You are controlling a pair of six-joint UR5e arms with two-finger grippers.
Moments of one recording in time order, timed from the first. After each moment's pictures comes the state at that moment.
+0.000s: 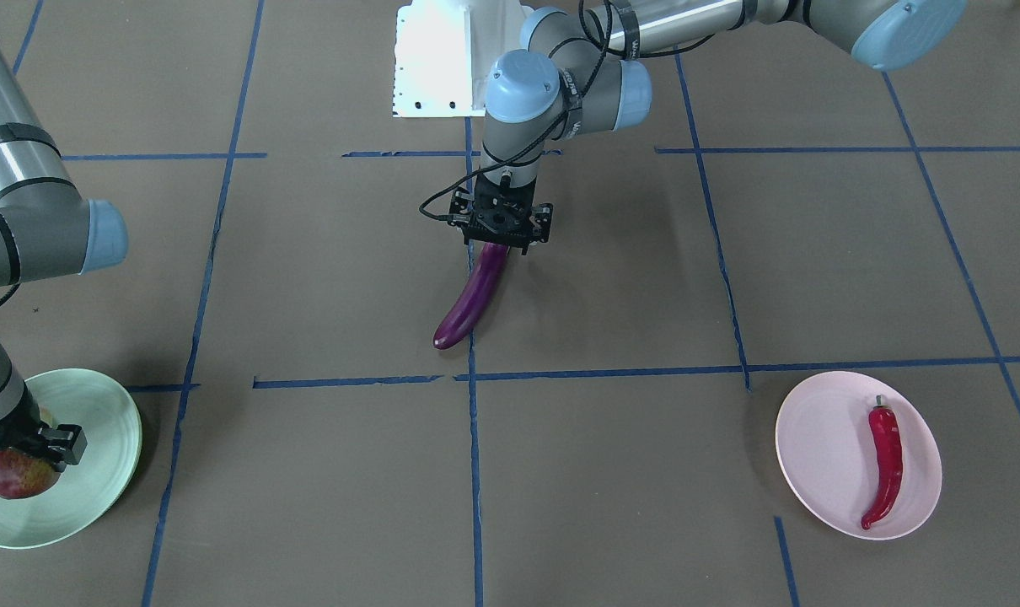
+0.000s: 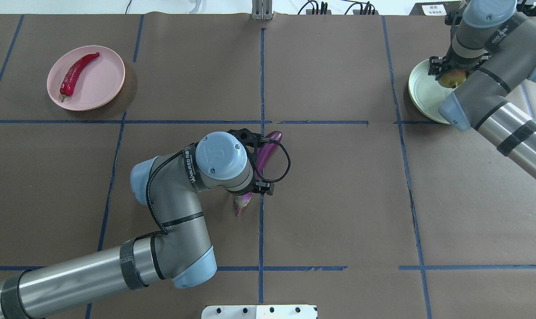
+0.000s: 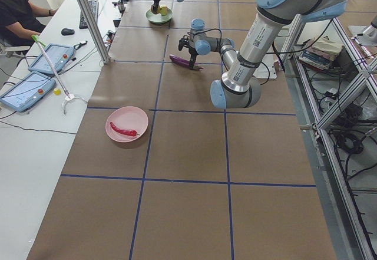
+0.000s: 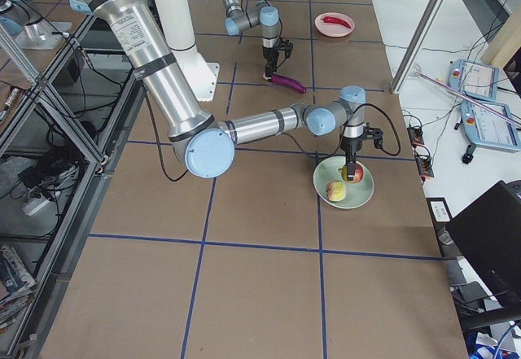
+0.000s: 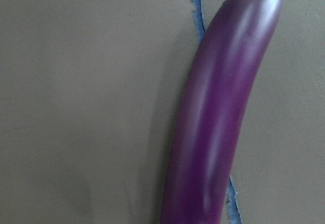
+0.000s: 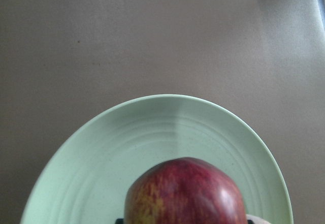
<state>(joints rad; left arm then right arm) -0.41 -2.32 -1.52 -1.75 -1.79 -1.11 1.05 -1.06 1.26 -1.39 1.85 0.77</state>
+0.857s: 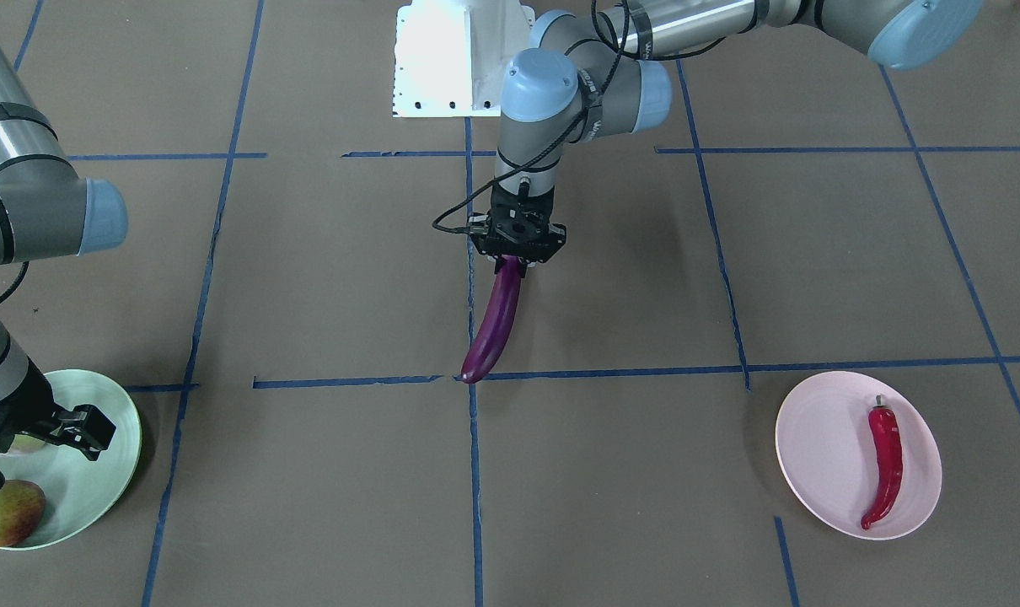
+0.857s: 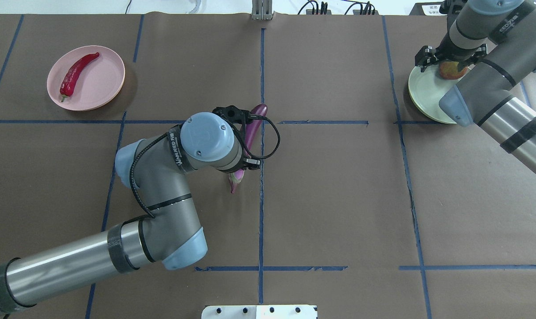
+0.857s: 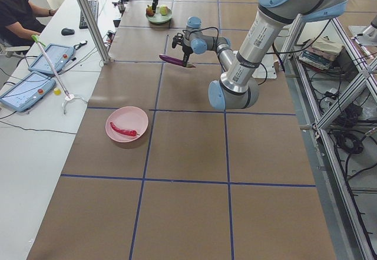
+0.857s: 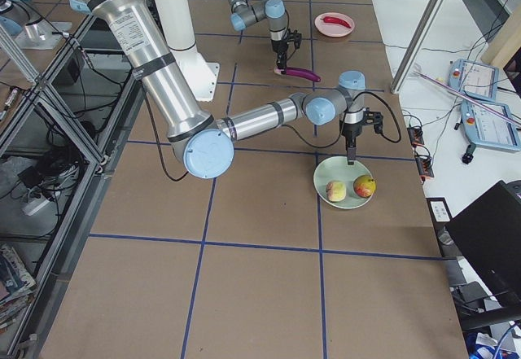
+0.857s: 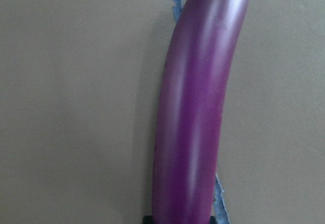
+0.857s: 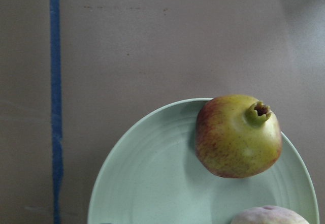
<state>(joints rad) -0.51 -2.27 -1.58 -1.75 -1.73 -1.12 1.06 -1.07 1.38 -1.39 1.96 0.79</state>
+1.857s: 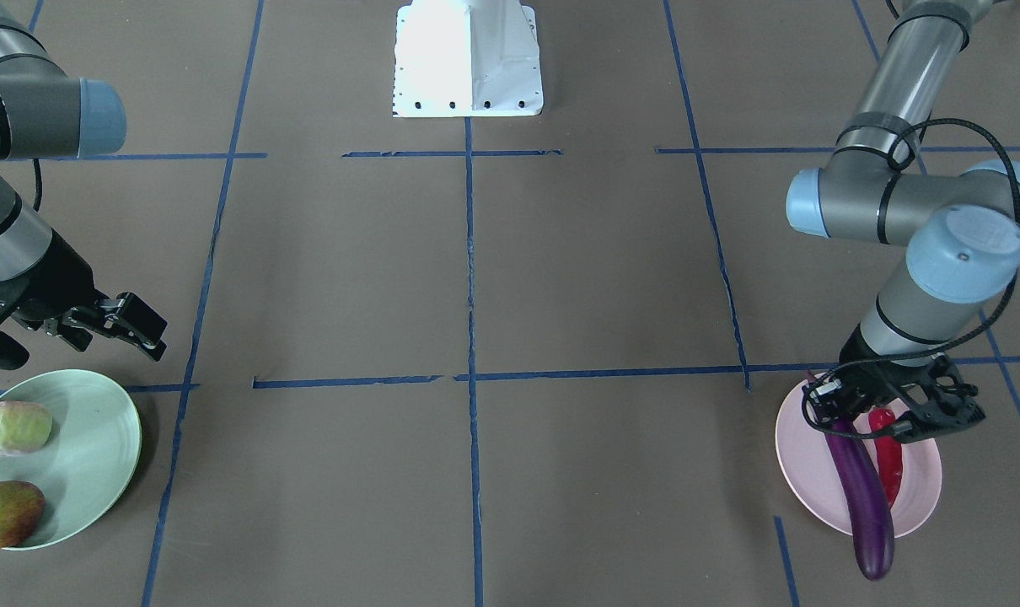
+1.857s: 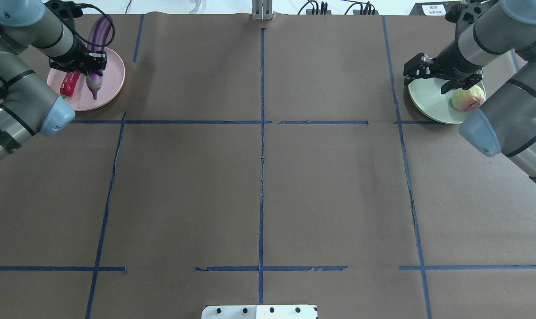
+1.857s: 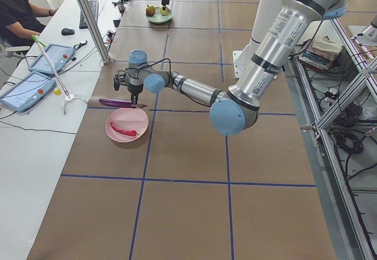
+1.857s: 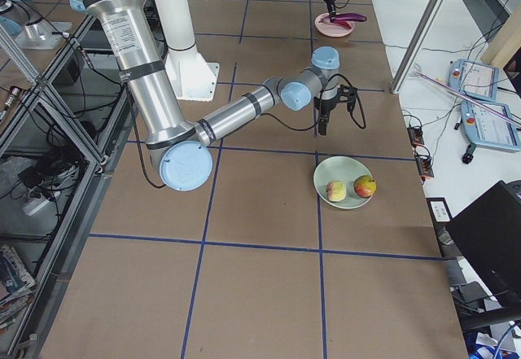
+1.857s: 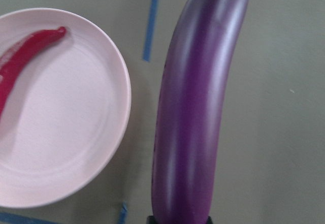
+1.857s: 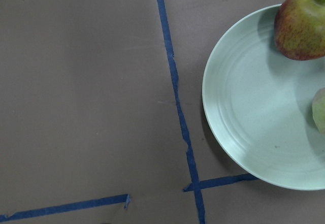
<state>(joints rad) -1.04 -2.10 -1.26 -1.99 -1.99 -0.93 1.03 -1.21 1.71 -1.39 2.13 1.03</state>
